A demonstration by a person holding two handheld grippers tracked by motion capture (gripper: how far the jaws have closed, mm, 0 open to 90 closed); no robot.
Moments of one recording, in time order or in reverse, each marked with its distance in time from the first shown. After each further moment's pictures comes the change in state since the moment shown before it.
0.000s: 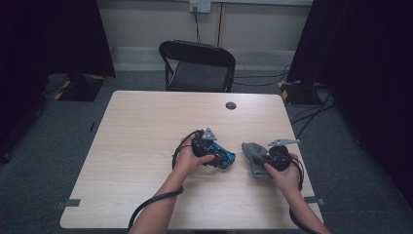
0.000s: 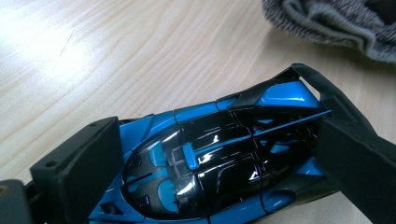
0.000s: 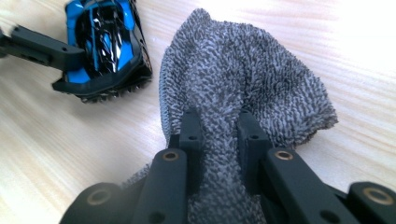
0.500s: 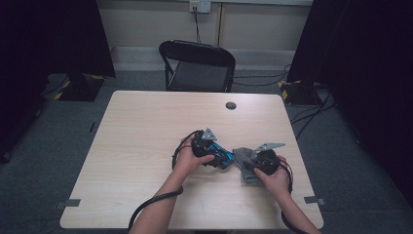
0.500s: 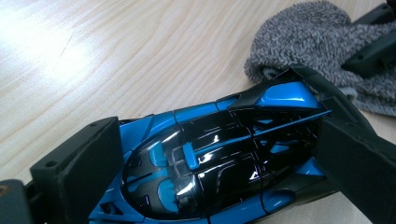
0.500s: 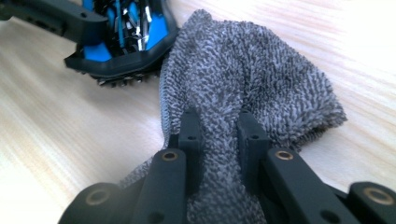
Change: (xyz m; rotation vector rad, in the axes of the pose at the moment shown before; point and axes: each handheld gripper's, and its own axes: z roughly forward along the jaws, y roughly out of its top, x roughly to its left) left arm 0.000 -0.001 0.000 -0.008 0.001 -0.001; right arm 0.024 -0.004 0.024 0.053 0.019 -0.084
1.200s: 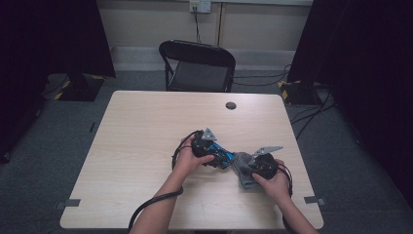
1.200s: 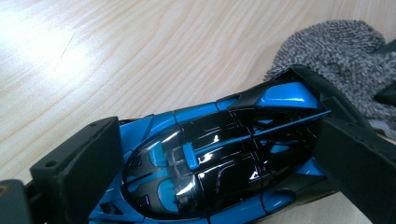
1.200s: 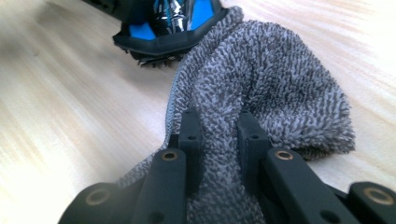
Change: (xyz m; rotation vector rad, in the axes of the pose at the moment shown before) left arm 0.000 -0.001 0.000 -0.008 0.000 0.002; right arm 0.012 -0.006 -0.004 0.027 0.075 -0.024
